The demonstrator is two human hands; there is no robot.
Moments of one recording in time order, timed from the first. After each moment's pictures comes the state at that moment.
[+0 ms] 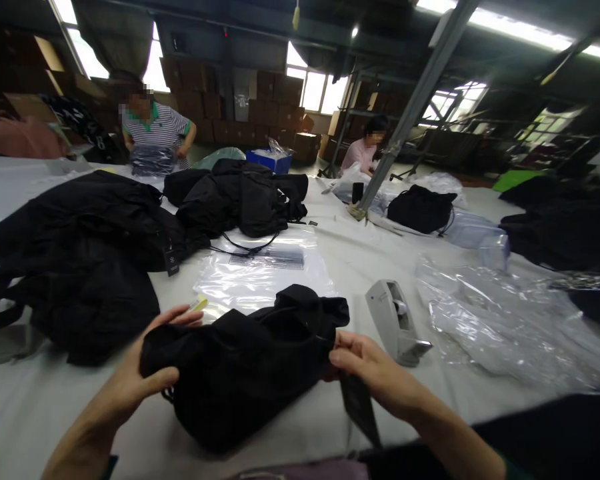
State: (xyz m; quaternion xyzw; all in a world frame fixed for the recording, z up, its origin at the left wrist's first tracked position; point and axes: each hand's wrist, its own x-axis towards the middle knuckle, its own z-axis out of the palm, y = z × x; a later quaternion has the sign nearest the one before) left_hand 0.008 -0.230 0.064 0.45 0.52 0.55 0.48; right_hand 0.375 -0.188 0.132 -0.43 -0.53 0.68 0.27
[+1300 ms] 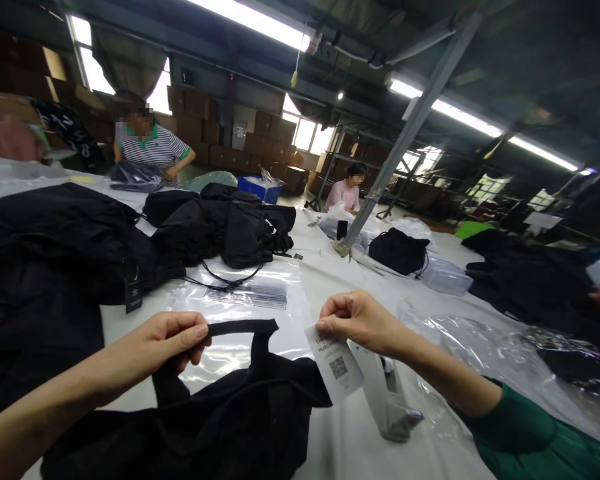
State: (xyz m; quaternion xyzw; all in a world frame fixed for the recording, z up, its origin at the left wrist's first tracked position) left_hand 0.056 -0.125 0.152 0.58 0.47 0.37 0.55; right_hand 0.388 -0.060 0.223 -0.47 -0.74 0.43 0.20
